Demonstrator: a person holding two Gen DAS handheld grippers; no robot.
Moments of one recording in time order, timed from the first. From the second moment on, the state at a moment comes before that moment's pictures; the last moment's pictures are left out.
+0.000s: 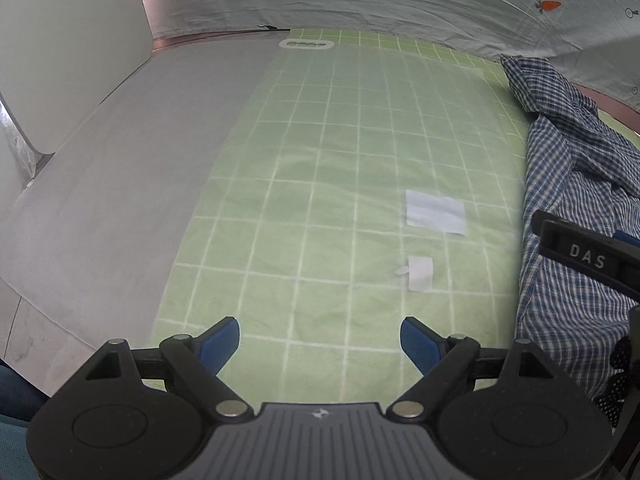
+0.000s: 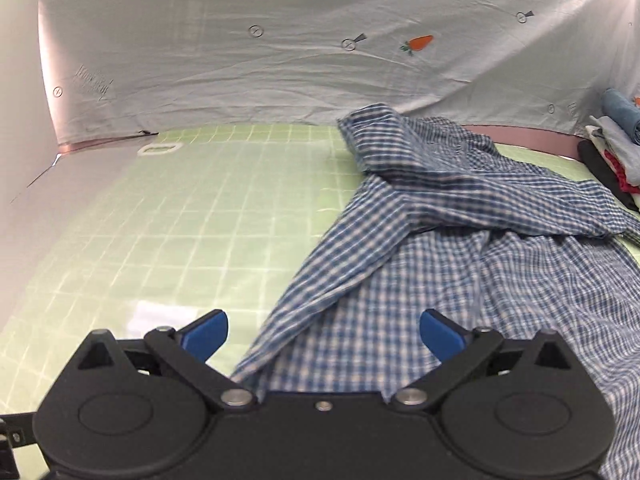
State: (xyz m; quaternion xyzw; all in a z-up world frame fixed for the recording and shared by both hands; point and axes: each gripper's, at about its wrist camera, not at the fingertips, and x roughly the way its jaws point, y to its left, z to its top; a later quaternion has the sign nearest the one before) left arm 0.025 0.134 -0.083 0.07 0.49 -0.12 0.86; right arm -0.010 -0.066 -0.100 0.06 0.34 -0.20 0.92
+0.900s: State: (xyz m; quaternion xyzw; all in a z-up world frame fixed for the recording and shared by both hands) left arm -0.009 0.026 -0.083 0.08 0.48 -0.22 0.84; right arm -0.108 -0.166 -0.071 0.20 0.32 -0.17 0.91
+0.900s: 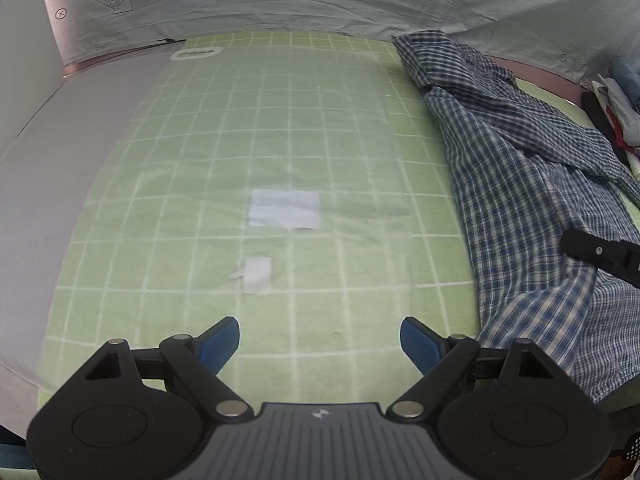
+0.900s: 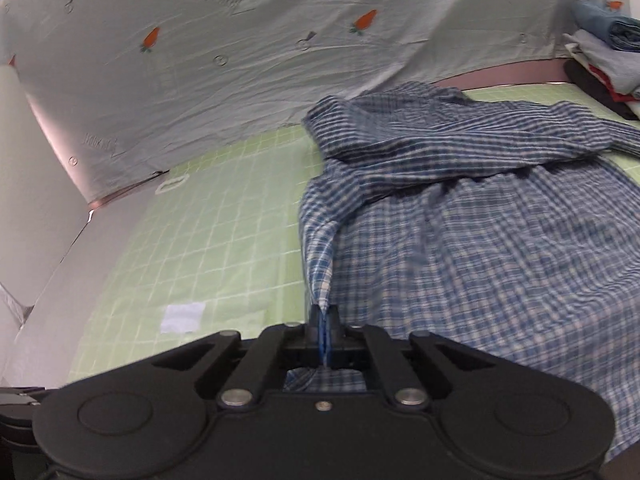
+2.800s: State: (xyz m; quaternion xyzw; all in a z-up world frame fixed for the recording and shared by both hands) left arm 0.132 -0.220 -0.119 0.08 0.49 -0.11 0.86; right arm -0.035 -0.553 -0.105 0.15 0.34 -0.33 0.87
